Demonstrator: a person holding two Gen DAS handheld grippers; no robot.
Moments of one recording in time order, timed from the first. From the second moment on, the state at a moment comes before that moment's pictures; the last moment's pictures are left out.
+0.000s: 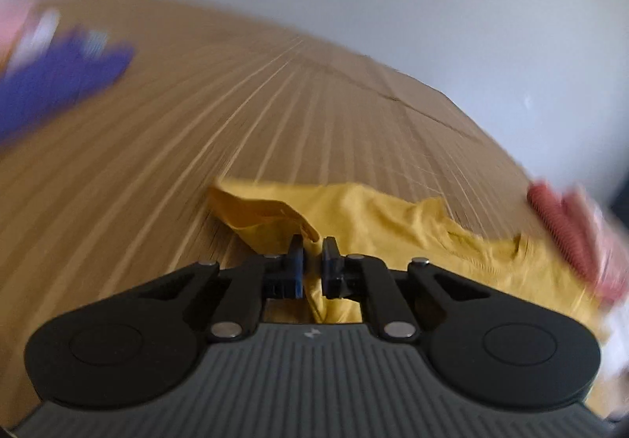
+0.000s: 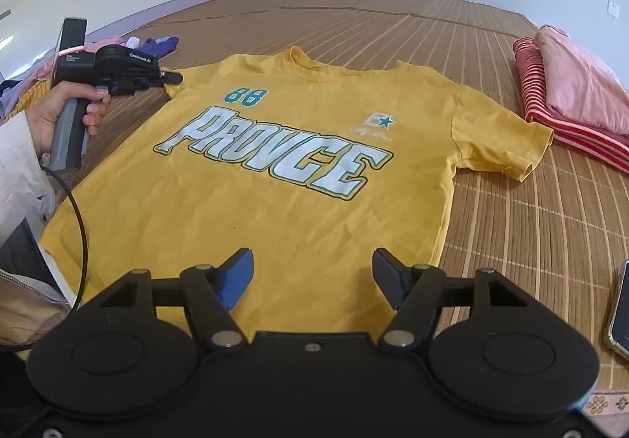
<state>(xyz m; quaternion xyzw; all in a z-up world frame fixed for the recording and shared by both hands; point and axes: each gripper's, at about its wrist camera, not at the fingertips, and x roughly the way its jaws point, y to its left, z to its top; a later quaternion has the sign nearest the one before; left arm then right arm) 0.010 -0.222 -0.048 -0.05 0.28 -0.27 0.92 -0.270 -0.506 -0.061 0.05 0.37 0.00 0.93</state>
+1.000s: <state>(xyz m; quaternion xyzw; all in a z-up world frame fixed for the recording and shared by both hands) -0.047 -0.270 -0.050 0.11 0.26 -0.37 0.88 -0.268 -0.515 -0.040 0.11 0.34 0.04 0.93</state>
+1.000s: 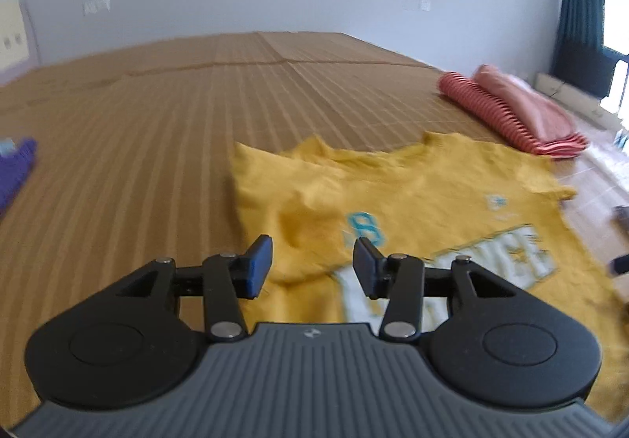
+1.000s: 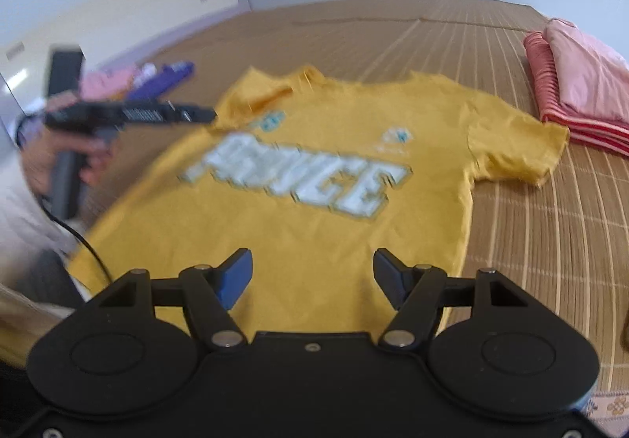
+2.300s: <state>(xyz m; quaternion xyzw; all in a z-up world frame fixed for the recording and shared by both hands) -0.025 -0.266 -0.091 0.22 0.17 -0.46 0.85 0.142 -0.469 -0.029 0.03 0.43 0.27 0.86</state>
